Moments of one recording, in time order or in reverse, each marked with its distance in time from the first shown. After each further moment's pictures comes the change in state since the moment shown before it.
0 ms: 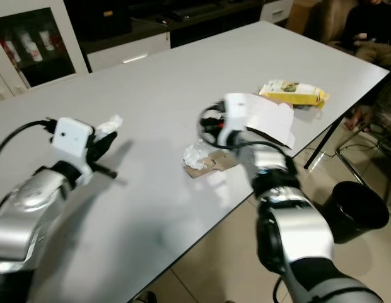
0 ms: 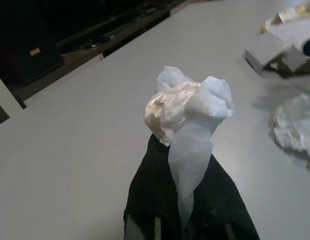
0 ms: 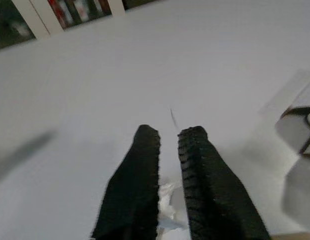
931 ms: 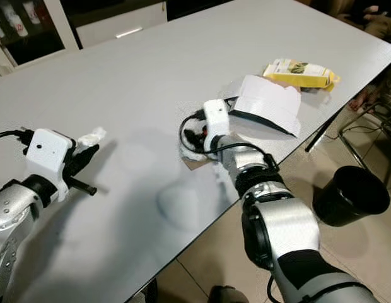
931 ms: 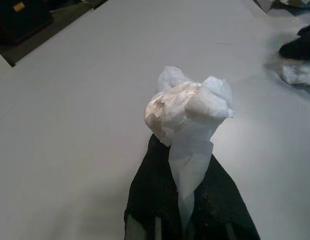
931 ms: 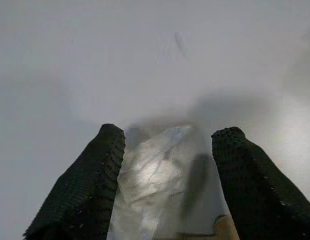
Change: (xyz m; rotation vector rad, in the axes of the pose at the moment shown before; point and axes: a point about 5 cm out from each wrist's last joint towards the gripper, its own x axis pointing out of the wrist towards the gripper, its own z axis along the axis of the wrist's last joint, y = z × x) left arm -0.037 0.008 0.004 0.046 0.081 0.006; right arm 0.014 0.024 -0.014 -0.131 0.111 -0.034
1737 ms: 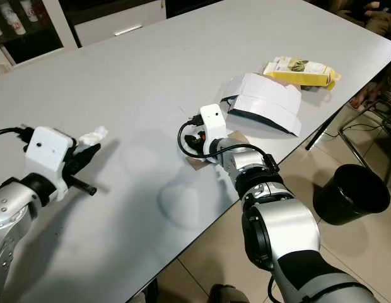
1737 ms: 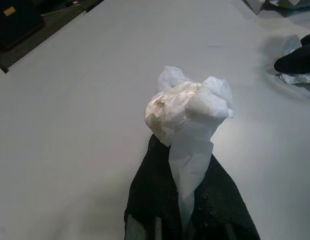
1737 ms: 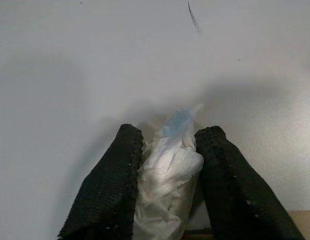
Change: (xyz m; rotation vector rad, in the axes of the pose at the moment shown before) left arm 0.001 -0.001 0.005 0.018 -0.005 -0.025; right arm -0.002 -0.001 -0.005 0.000 0.051 0.044
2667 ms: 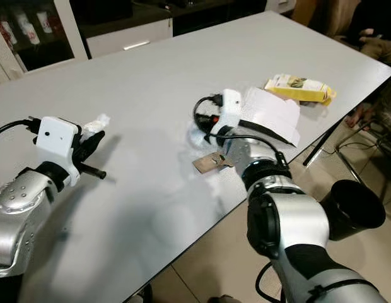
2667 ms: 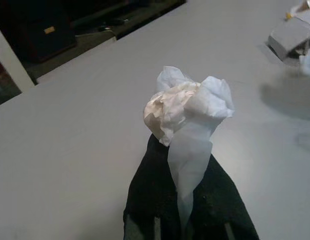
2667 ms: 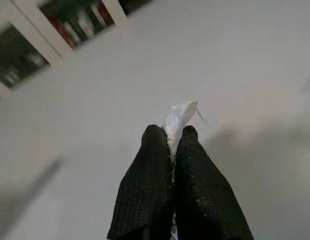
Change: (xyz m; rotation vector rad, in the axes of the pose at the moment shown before) left arm 0.030 0.002 -0.004 -0.096 -0.069 0.082; right arm -0.011 -0.019 0.027 0.393 -0.240 0.036
